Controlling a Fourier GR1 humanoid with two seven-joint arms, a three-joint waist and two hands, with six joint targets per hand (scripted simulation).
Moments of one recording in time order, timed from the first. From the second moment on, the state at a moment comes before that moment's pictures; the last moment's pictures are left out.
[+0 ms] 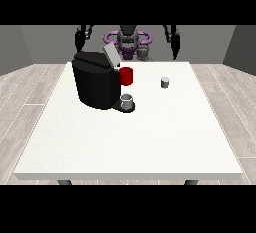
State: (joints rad) left arm 0.01 0.14 0.00 -1.55 0.03 -0.02 0.00; right arm -0.05 -0.09 -0.03 -1.54 -0.01 -0.03 -0.02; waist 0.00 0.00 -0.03
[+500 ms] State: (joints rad) left arm 0.02 0.28 -0.06 -1.58 -0.10 -0.14 -0.12; right arm -0.03 -0.10 -0.04 -1.49 0.07 -0.10 -0.04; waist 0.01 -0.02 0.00
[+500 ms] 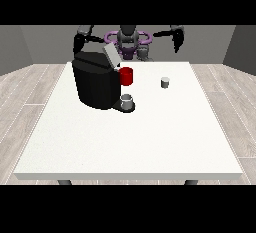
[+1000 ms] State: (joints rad) left arm -0.16 0.42 0.01 -1.42 -0.20 -0.21 -0.09; right arm -0.09 -0.08 0.00 -1.49 0.15 -0.14 -0.04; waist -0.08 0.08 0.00
